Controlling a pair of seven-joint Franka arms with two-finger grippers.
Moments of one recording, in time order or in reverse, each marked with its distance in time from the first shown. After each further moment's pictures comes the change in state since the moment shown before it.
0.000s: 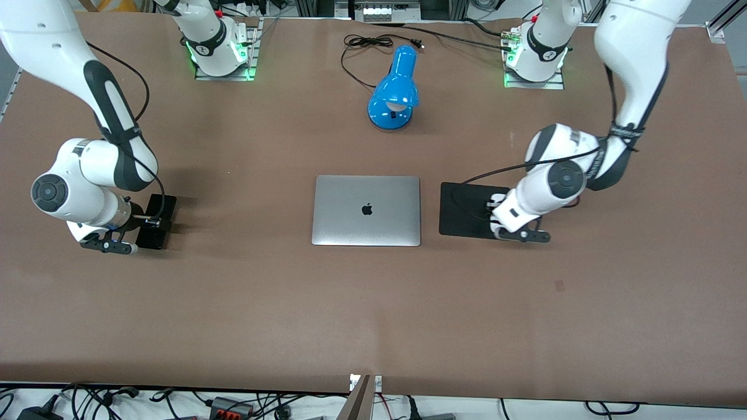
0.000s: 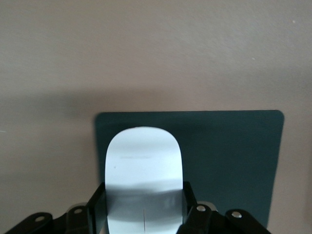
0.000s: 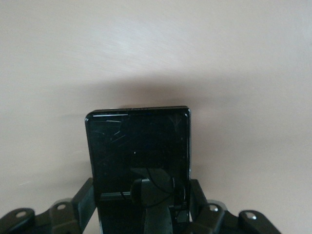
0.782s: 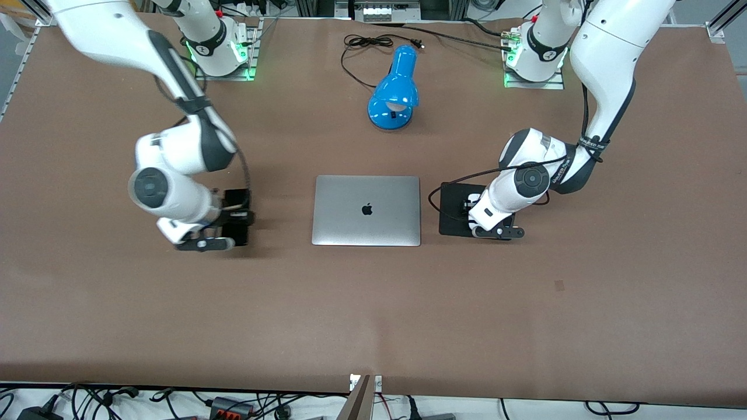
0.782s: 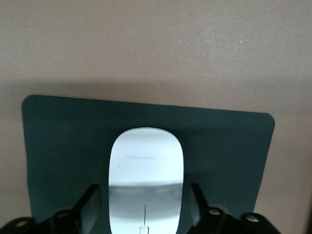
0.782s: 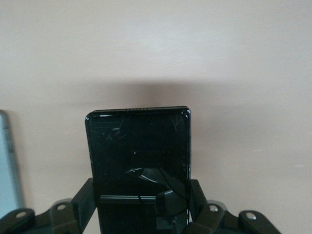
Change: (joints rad) left arm -0.053 0.067 0.003 -0.014 0.007 0.087 -0.143; right arm 0.218 0.011 0.199 0.074 0.001 -0.075 0.256
